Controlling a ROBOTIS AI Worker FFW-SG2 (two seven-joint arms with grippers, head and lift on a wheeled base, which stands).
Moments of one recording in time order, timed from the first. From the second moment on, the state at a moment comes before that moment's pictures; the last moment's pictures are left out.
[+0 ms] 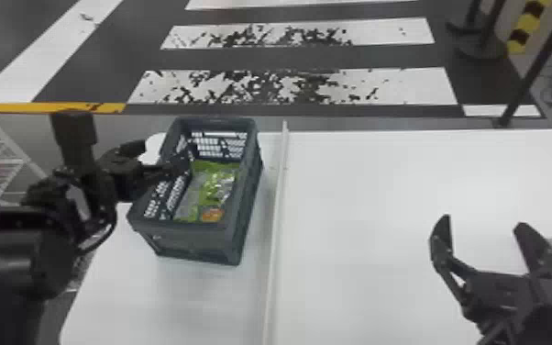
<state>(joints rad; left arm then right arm) 0.13 0.29 0.25 -1.99 0.18 0.73 -0.44 0.60 0.00 0.09 -1.89 0.08 -0.20 -0.21</state>
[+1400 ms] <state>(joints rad) -0.18 0.36 -0.06 -1.61 -0.30 0.71 -0.84 0.63 0.00 0.07 -1.89 0.08 -0.20 -0.21</state>
